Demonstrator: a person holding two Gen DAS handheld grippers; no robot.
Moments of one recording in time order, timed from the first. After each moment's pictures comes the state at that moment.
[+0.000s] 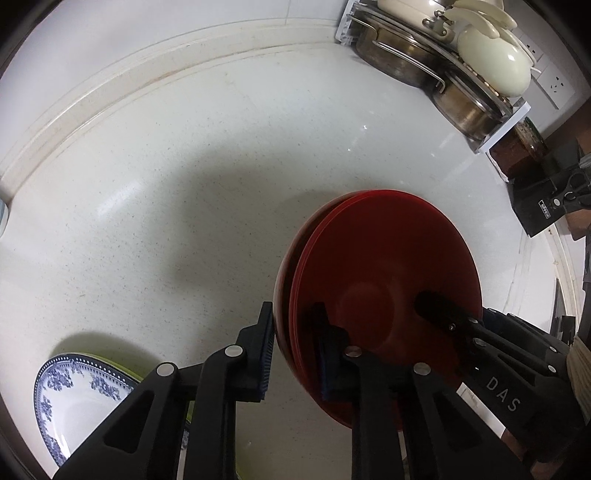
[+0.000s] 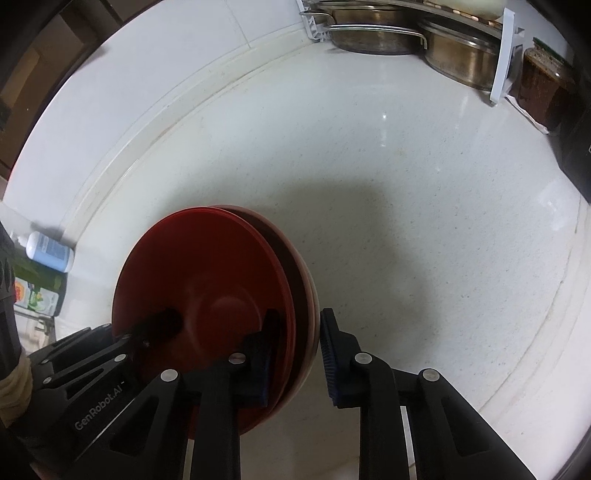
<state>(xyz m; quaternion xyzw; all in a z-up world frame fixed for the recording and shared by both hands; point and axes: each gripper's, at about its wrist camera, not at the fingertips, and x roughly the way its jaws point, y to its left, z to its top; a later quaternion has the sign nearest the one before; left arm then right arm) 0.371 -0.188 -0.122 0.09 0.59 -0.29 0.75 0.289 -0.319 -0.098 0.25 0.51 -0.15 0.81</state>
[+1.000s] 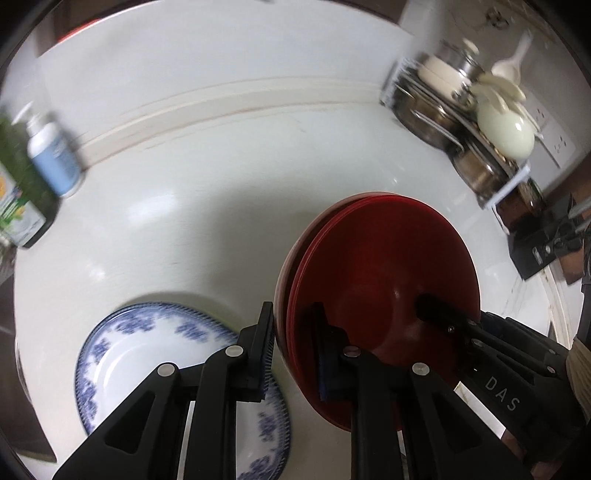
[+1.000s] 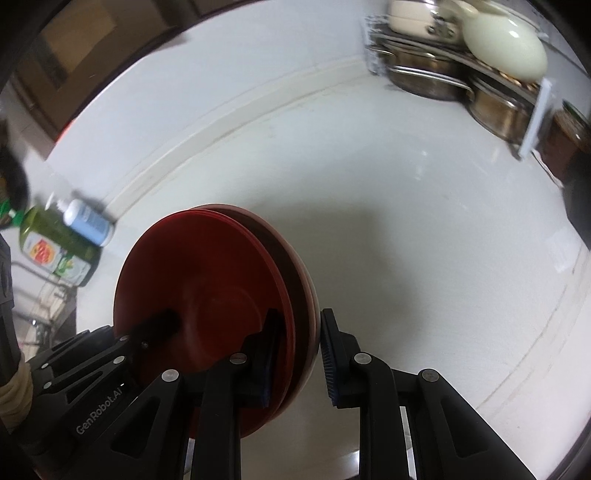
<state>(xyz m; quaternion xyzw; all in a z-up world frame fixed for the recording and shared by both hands) 0.350 -0.087 -0.060 0.02 0.54 -0.22 0.81 0.289 -0.263 -0.045 0.19 0.49 -0.09 0.85</state>
